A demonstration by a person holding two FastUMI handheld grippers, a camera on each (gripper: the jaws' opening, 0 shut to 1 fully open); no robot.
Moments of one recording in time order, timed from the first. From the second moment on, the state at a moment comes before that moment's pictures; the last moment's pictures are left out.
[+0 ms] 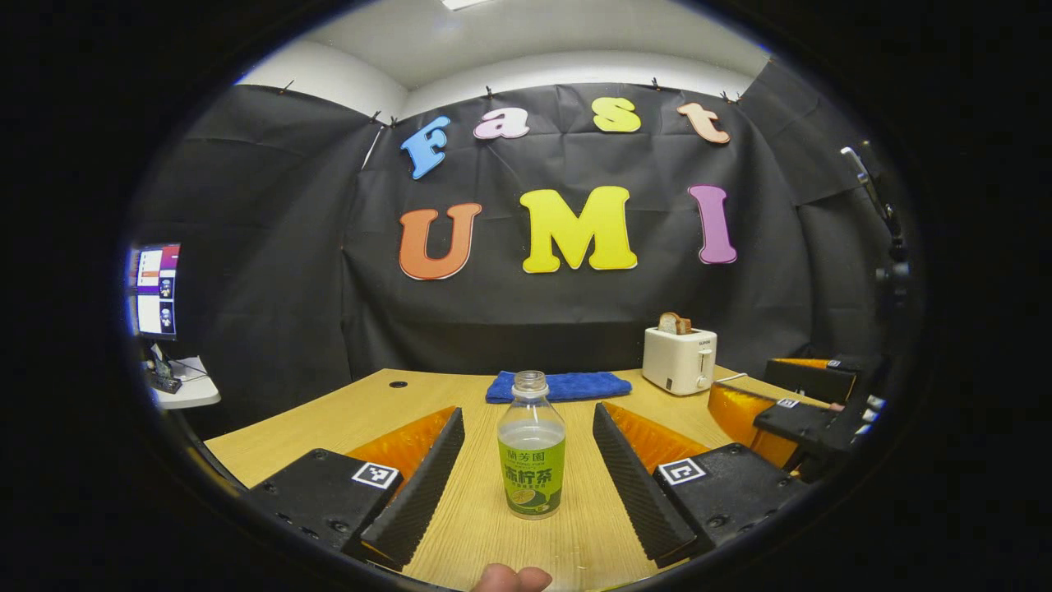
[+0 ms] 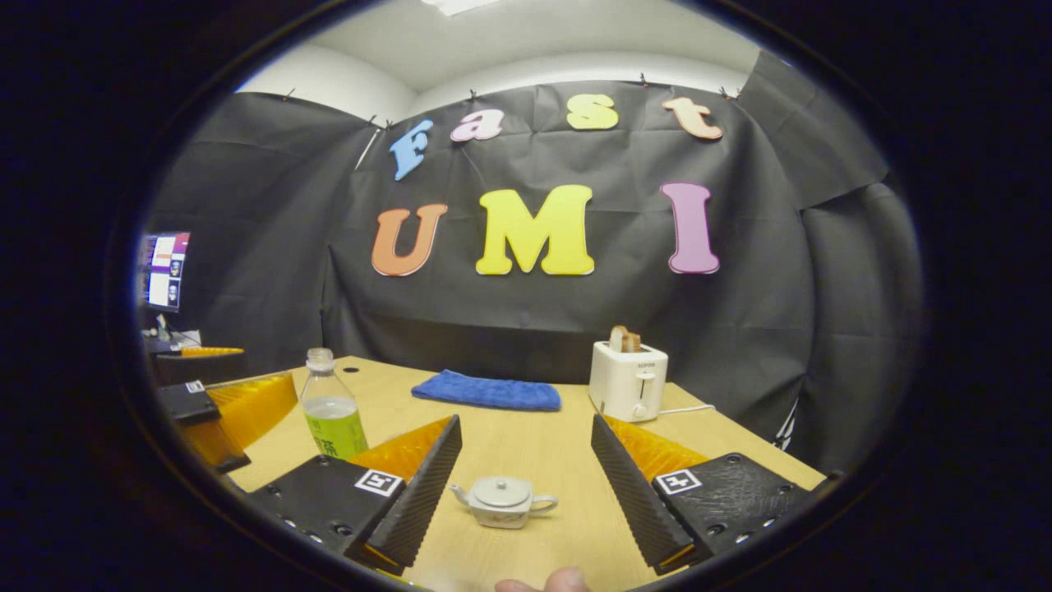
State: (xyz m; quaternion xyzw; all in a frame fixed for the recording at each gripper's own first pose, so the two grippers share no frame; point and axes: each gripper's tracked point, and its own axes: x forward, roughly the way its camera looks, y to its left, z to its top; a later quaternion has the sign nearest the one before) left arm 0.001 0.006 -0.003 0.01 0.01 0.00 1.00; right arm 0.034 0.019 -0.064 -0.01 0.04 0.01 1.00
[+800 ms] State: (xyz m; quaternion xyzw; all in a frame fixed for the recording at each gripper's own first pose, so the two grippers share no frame) left arm 0.006 0.024 -0.007 0.01 0.02 0.02 1.00; right arm 0.096 0.043 -0.151 0.00 0.11 0.02 0.99
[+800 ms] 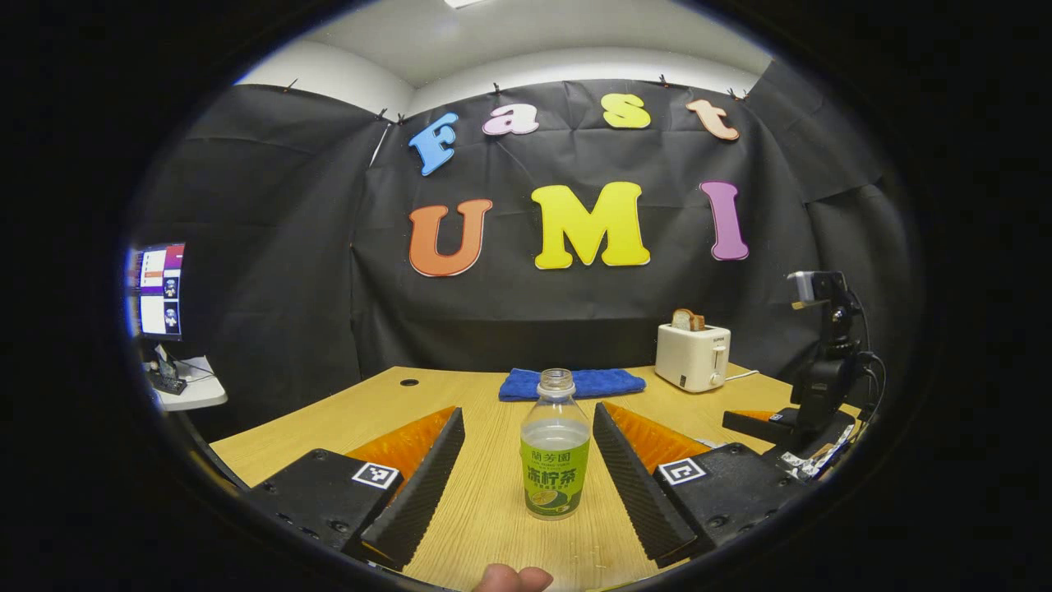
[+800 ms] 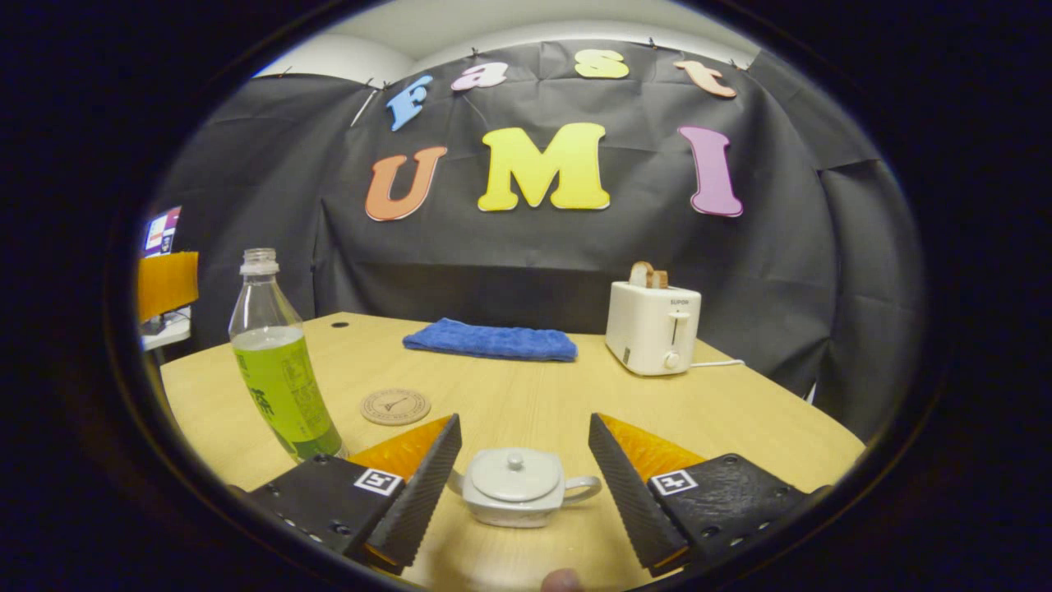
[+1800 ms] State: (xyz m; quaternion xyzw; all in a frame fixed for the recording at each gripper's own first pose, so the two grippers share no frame) left arm 0.011 0.023 -0.033 -0.02 0.05 0.00 1.00; right arm 0.108 0.050 -0.147 0.02 0.13 0.03 0.99
